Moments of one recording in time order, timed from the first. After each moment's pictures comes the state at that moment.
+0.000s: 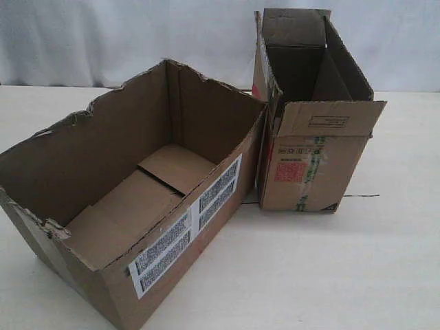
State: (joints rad) left arm 0.03 0.00 0.00 0.05 0.08 -0.08; right arm 0.18 0.00 0.00 -0.09 0.08 0.02
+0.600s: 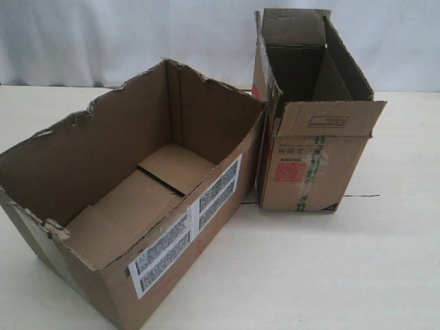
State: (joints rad) left arm 0.03 0.00 0.00 -0.04 0.04 -0.05; right arm 0.18 0.00 0.00 -0.09 0.08 0.02
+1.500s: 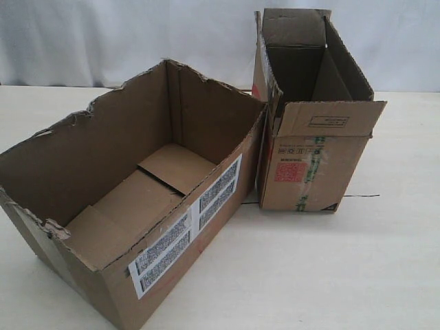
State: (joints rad) left arm -0.08 0.05 0.00 -0.17 0.06 -0.09; right arm 0.18 0.00 0.00 -0.09 0.08 0.02
